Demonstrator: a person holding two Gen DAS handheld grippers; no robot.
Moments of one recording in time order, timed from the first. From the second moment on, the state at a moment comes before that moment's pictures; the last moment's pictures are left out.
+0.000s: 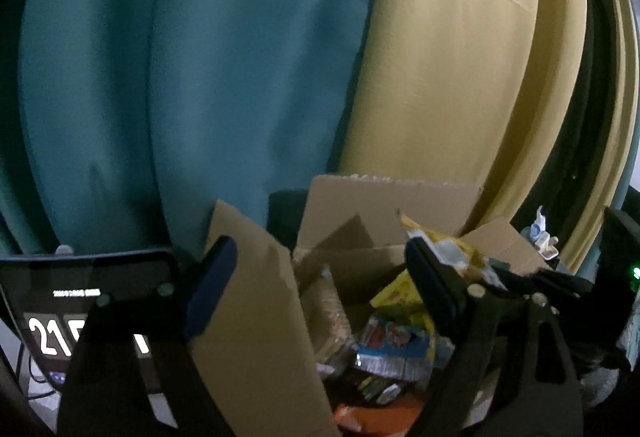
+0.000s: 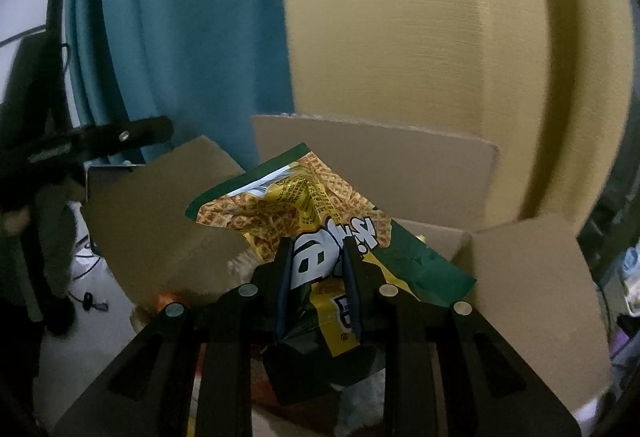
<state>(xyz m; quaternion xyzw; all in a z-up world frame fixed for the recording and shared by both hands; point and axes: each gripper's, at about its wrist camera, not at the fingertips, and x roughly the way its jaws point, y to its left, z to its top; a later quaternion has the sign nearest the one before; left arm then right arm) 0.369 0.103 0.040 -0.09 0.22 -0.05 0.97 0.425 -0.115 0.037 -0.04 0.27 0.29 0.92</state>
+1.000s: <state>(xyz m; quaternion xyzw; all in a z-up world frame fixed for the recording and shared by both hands) 0.234 0.054 0.058 -0.07 0.20 -0.09 0.97 0.296 -0.153 0.083 -0.06 0.23 0.26 0.93</state>
